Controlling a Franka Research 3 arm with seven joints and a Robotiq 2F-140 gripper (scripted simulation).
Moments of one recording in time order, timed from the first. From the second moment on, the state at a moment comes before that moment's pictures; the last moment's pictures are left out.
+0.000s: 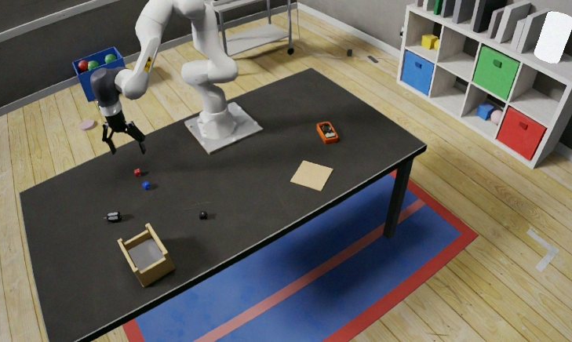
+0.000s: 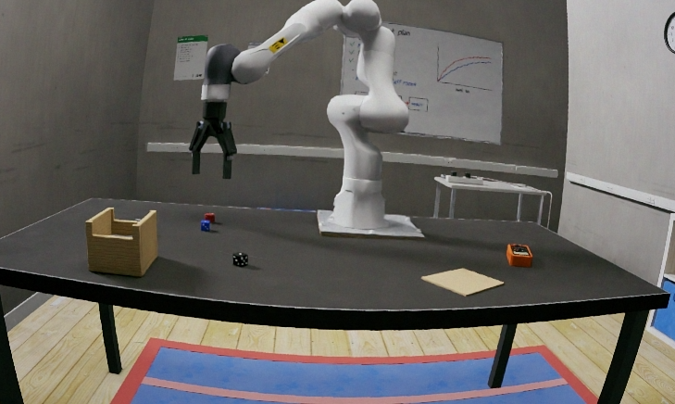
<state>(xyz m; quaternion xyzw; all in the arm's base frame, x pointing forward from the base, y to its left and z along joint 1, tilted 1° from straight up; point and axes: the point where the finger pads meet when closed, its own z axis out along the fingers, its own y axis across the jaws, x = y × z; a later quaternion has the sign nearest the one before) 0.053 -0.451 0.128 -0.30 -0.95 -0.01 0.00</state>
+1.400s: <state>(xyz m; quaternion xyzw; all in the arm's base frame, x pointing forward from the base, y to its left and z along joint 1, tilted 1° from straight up) 0.052 -0.449 0.112 -0.61 -0.79 -0.01 0.00</state>
